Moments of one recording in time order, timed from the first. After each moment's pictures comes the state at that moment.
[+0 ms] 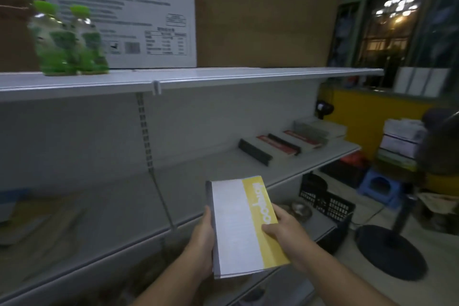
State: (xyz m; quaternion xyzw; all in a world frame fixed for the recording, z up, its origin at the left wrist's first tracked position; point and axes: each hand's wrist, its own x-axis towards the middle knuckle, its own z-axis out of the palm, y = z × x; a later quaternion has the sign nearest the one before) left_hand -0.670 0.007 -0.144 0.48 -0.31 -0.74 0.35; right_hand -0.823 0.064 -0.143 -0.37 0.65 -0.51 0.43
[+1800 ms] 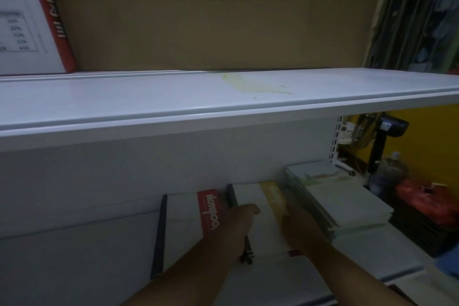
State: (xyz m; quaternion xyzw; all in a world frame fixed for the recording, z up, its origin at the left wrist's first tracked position) left_hand -1.162 -0.328 -0.146 0.62 -0.37 -0.61 0.33; right_hand -1.299 -0.300 -0.159 -0.57 0.76 -0.20 0.22
